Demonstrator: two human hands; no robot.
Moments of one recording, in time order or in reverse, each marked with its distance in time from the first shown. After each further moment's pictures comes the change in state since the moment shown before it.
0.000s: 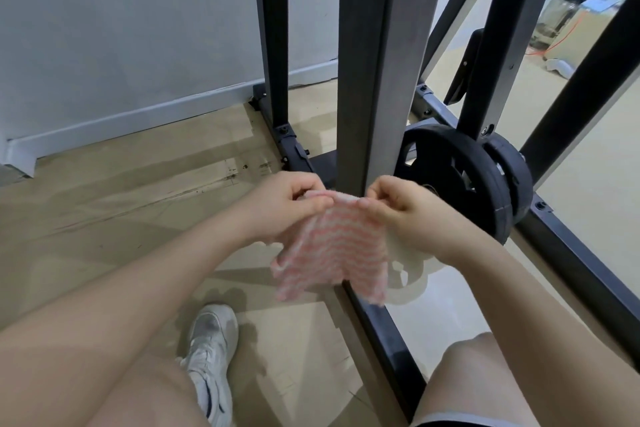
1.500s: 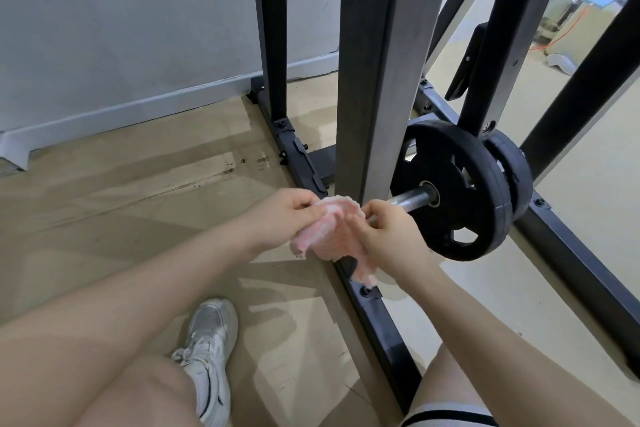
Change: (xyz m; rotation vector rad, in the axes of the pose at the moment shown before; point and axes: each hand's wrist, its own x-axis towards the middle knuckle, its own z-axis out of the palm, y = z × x) left_hand -0.005 -0.009 0.018 -0.216 -0.054 -0.205; right_hand 0.002 0.016 0.048 -0.021 0.225 0.151
